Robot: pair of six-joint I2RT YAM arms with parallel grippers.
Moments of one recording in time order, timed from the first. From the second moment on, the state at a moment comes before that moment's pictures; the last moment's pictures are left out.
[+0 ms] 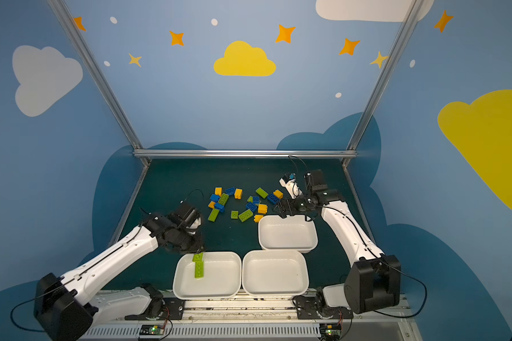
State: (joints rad) left arm -0.59 1.17 0.92 -1.11 0.14 -0.62; right arm 0.24 1.38 1.17 -0.76 -0.53 -0.20
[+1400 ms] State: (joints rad) left arm -0.37 1.87 1.35 -0.85 0.01 -0.33; right arm 0.24 1.38 1.16 -0.72 -0.53 -0.19
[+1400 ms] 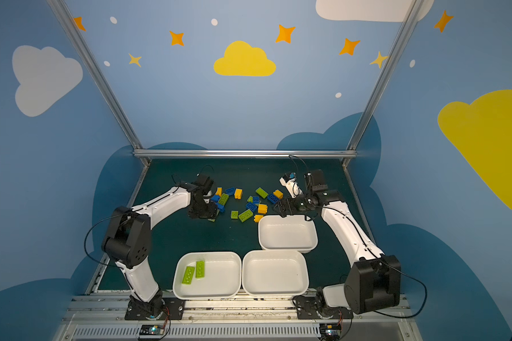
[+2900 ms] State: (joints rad) left arm -0.60 1.13 0.94 -1.12 0.20 -0.60; right arm 0.24 1.41 1.15 -0.72 -0.53 -0.22
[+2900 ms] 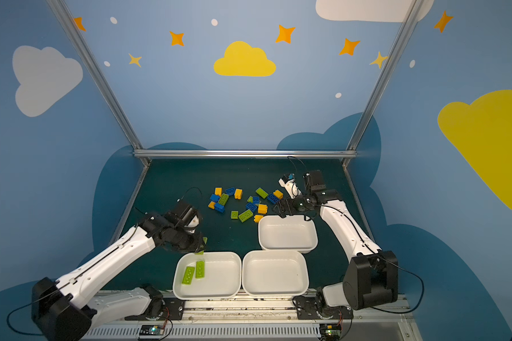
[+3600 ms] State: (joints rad) left arm -0.79 1.21 0.77 -1.20 0.15 -0.79; right arm 0.24 1.41 1.15 -0.72 -0.54 -0.23
